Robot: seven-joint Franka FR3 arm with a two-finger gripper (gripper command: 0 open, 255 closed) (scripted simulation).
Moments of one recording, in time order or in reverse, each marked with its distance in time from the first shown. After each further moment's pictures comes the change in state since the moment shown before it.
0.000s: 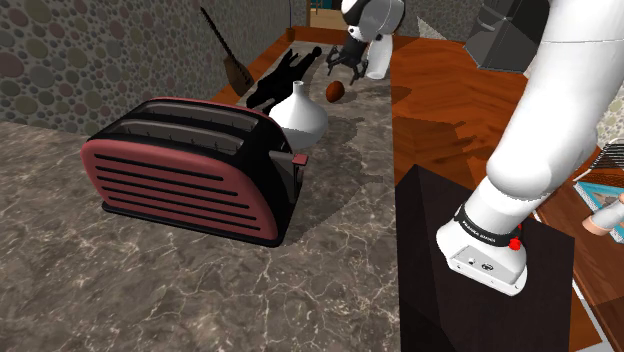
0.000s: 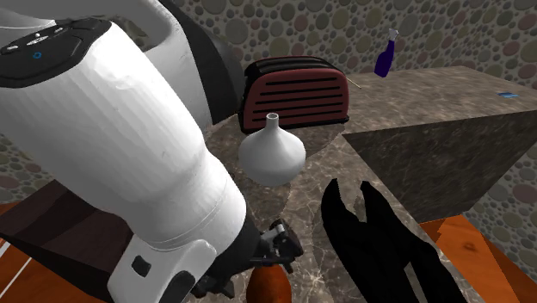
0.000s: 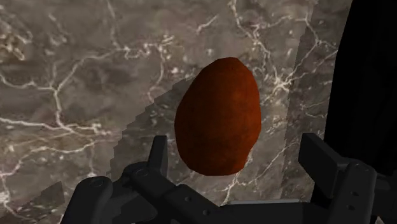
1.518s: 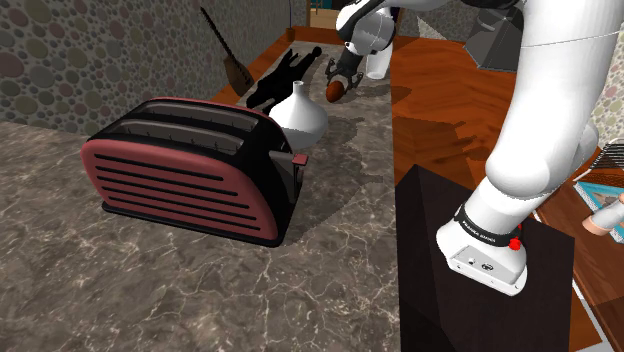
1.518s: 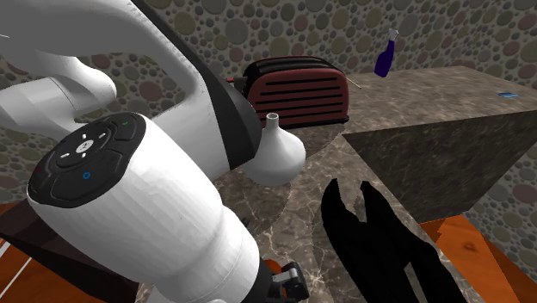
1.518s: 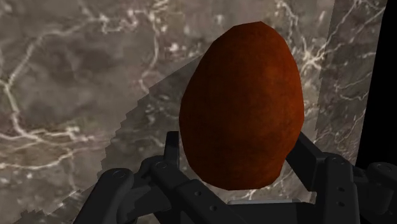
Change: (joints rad) arm -0.020 0.137 0.010 0.062 0.064 0.089 -0.001
